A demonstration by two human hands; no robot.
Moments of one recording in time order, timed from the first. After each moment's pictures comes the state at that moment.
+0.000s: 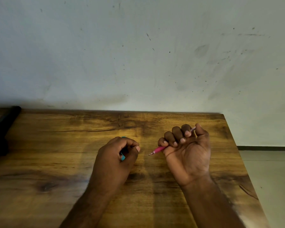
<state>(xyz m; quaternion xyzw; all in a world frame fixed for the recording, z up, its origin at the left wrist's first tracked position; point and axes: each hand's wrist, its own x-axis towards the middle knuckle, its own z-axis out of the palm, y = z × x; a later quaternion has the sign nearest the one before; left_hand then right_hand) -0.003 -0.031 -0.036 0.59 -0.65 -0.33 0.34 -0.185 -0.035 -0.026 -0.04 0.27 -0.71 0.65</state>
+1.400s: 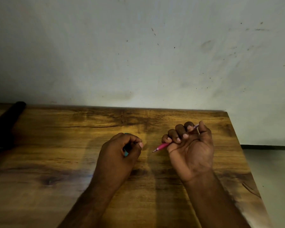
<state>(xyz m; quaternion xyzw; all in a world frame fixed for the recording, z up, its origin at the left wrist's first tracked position) -0.003 -0.031 -0.041 0.59 -0.64 -0.35 0.36 -0.184 -0.037 -0.028 -0.02 0.29 -0.71 0.64</state>
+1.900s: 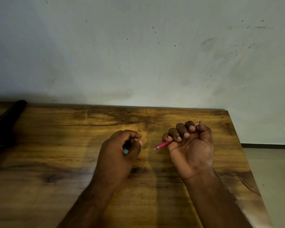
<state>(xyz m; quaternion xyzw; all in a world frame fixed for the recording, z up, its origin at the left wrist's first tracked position) -0.003 -0.030 -0.039 0.60 -0.64 -0.34 0.35 -0.185 -0.038 -0.028 -0.01 0.29 -0.71 0.64</state>
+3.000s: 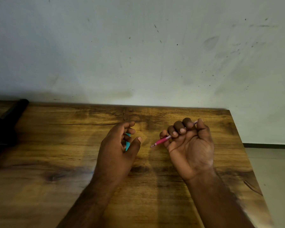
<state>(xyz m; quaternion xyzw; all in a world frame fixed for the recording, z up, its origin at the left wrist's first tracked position) -0.004 -0.031 -0.034 0.62 -0.61 -0.33 0.36 -0.183 -0.037 -0.031 -0.04 0.29 -0.69 0.66</state>
